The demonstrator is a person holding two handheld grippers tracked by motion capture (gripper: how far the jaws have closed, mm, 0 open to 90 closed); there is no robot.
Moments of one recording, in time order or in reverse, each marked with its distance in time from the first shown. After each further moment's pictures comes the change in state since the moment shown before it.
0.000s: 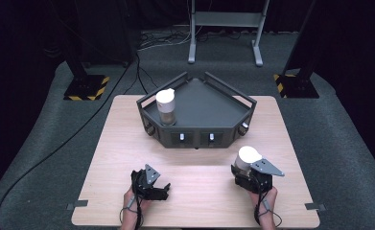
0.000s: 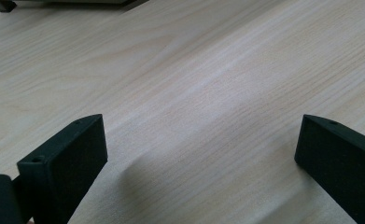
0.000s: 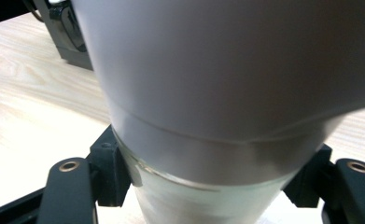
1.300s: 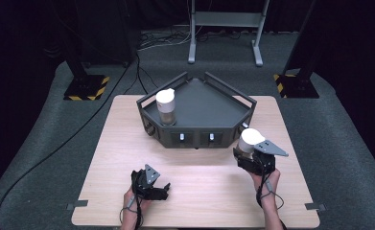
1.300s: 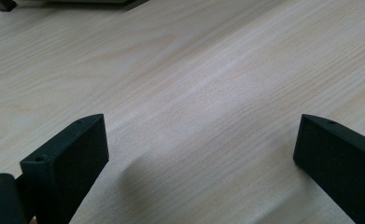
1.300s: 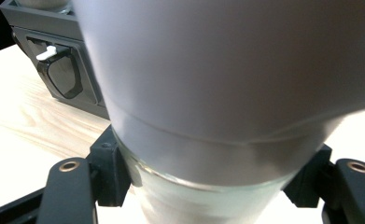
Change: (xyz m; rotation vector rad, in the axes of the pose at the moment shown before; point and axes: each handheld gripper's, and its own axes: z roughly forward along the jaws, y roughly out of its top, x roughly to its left) left arm 0.001 0.000 0.000 0.001 -0.001 -0.005; right arm -0.019 0.046 0.012 -0.023 0.006 0.002
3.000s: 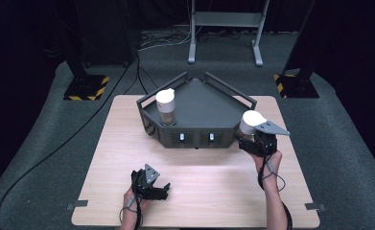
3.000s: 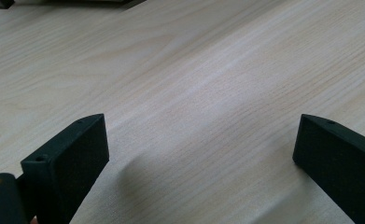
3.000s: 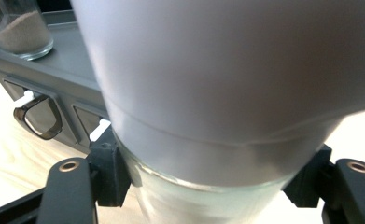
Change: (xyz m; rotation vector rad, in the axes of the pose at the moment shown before) left arm 0.001 0.000 0.000 0.000 -0.004 -0.004; right arm -0.016 0.048 0.016 -0.009 -0.016 -0.018
